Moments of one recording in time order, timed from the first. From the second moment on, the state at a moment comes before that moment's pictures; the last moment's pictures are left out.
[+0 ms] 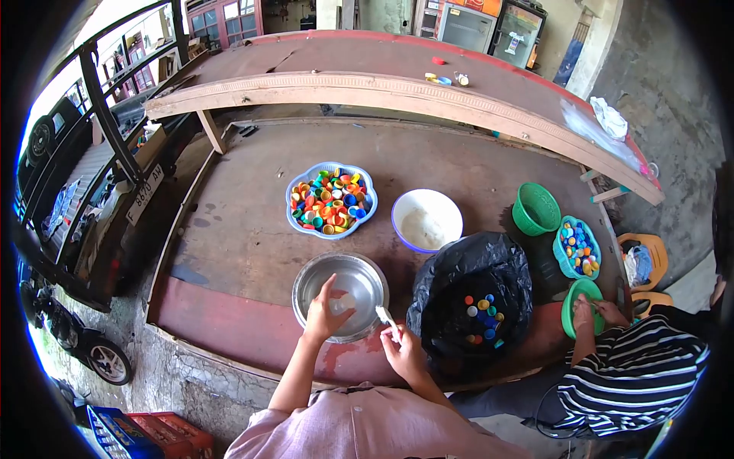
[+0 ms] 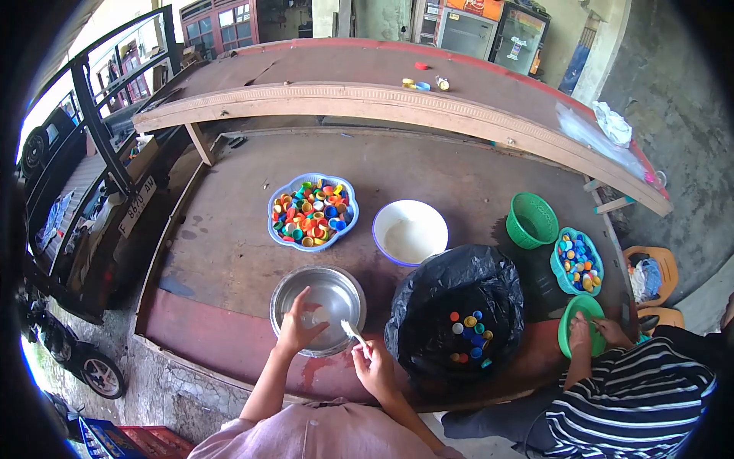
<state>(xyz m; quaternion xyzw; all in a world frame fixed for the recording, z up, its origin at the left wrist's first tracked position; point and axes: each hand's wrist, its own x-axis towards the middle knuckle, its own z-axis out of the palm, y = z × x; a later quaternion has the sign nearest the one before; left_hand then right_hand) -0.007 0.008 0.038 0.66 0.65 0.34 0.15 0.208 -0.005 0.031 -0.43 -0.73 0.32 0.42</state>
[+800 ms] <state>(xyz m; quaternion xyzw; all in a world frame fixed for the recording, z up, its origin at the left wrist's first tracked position) -0.016 0.011 0.026 0.58 0.63 0.44 0.27 0.217 -0.005 0.027 -0.47 -0.71 0.35 0.38</state>
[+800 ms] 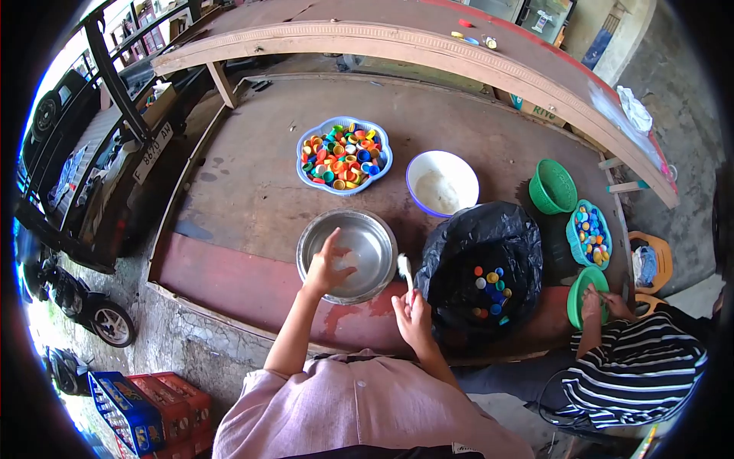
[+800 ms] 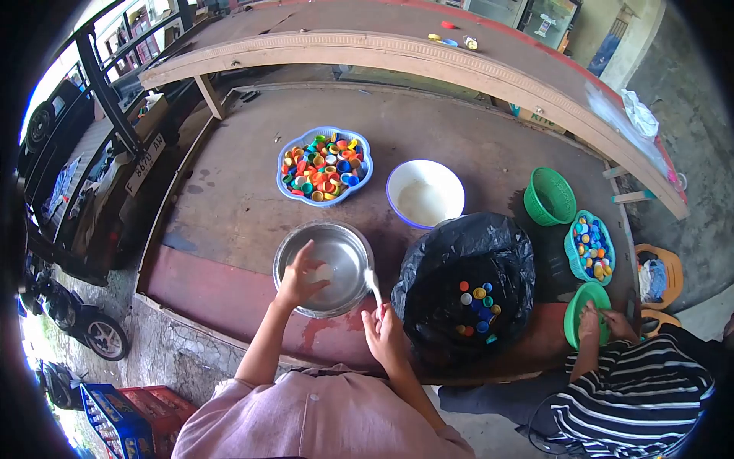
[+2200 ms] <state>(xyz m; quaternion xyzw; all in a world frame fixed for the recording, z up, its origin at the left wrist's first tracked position) 0.004 -0.021 0.020 0.41 0.51 0.64 0.40 0.208 0.011 0.048 -0.35 -0.82 0.24 0.38</state>
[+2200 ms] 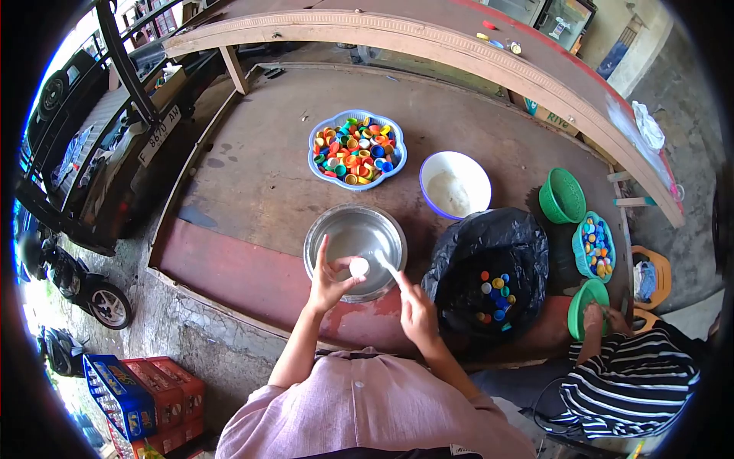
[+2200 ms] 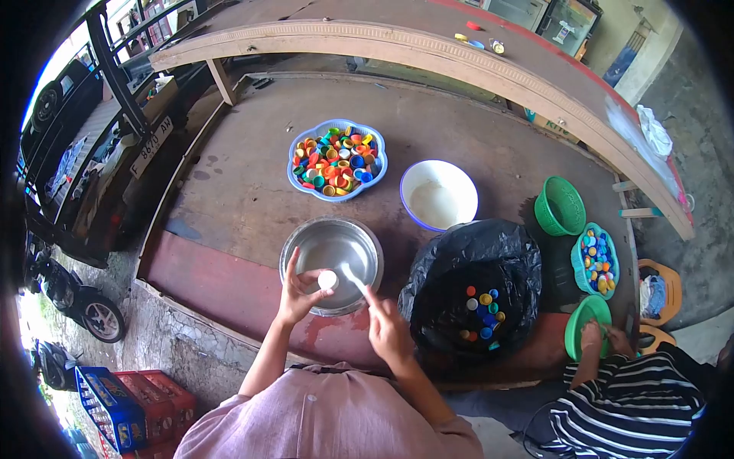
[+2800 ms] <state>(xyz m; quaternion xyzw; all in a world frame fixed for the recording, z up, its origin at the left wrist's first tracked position) 0.003 -0.025 0.025 0.28 0.32 0.69 0.58 0.195 0.002 0.044 -0.33 -0.83 0.25 0.38</state>
